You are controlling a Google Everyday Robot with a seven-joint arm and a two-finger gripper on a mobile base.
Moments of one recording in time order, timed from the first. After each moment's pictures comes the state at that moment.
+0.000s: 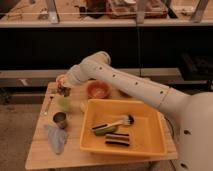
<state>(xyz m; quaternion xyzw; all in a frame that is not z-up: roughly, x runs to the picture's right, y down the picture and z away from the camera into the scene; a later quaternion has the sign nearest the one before) -0.199 -0.046 0.739 -0.14 -0.36 0.03 0.92</state>
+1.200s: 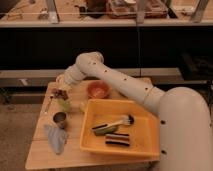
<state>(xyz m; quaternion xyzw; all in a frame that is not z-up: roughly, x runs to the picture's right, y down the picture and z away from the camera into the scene) -0.234 -0.026 0.770 -0.22 -0.38 0.03 0.90</state>
